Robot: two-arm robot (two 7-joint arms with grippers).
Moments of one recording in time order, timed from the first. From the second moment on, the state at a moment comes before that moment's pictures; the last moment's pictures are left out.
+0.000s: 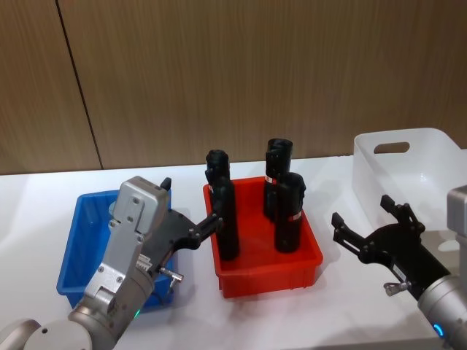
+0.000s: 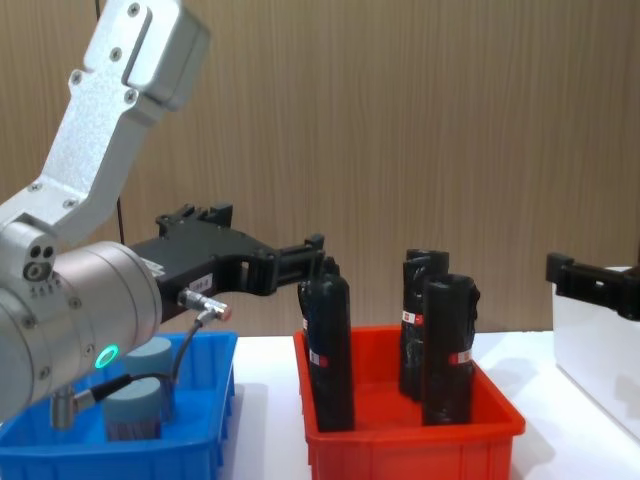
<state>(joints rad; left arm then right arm) -0.24 0.38 0.45 -1.63 -0.20 0.01 -0.01 -0.01 0.34 -0.23 -1.77 0.29 0.03 0.07</state>
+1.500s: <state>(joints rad) -0.24 0.38 0.45 -1.63 -0.20 0.01 -0.01 -0.01 0.34 -0.23 -1.77 0.29 0.03 0.07</state>
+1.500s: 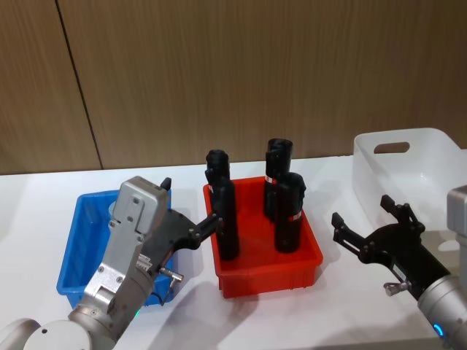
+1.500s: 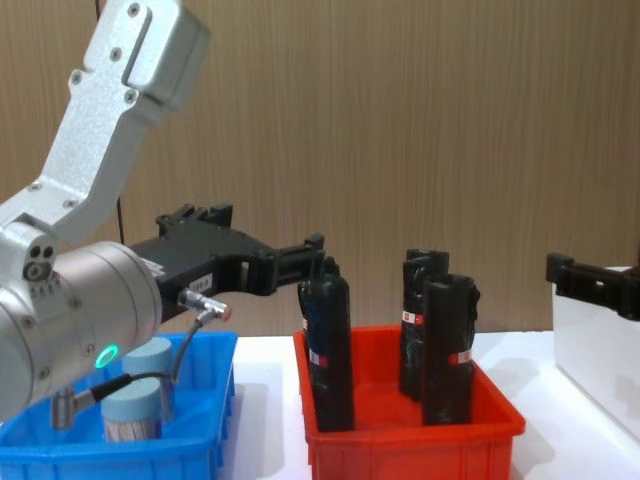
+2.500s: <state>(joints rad) -0.25 0.40 0.42 -1.60 -0.26 0.10 -0.04 -0.01 0.34 -0.23 -1.77 0.29 0.03 0.07</state>
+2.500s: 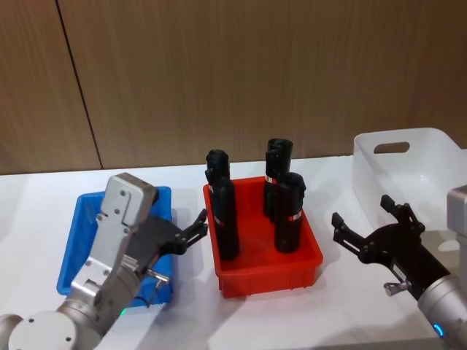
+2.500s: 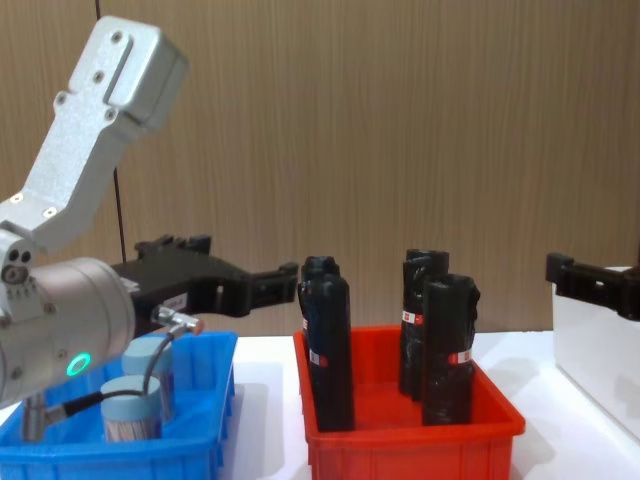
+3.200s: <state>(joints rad) -0.31 0.39 0.35 -1.46 -0.37 0.24 -0.01 -0.01 0.34 -0.23 -1.77 0.29 0.03 0.07</state>
